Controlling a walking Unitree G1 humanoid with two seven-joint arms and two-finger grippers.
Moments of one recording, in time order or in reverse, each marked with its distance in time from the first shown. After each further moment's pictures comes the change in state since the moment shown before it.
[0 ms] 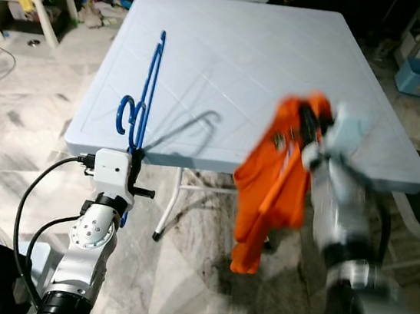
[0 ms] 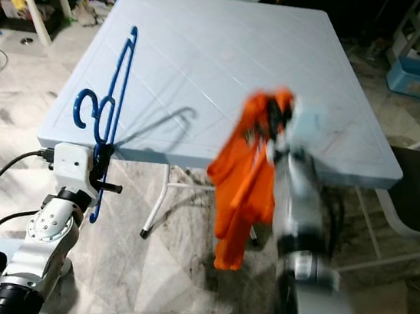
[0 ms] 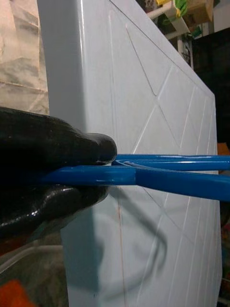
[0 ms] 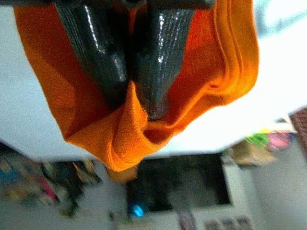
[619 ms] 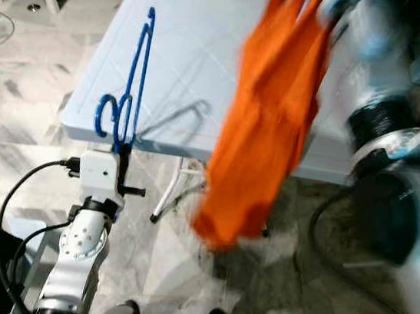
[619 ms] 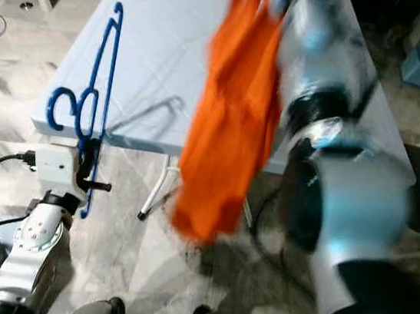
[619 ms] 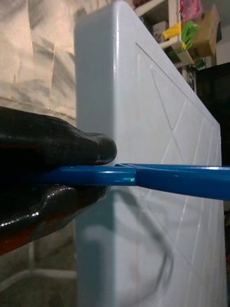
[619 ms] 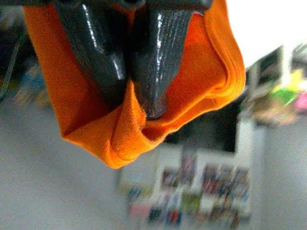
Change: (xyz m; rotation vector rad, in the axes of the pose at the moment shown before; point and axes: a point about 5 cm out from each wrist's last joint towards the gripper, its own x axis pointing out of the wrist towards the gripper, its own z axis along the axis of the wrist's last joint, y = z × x) left arm -0.018 0.007 0.012 0.048 -0.065 0.097; right arm 0.078 0.045 0.197 -0.253 -0.386 -0.086
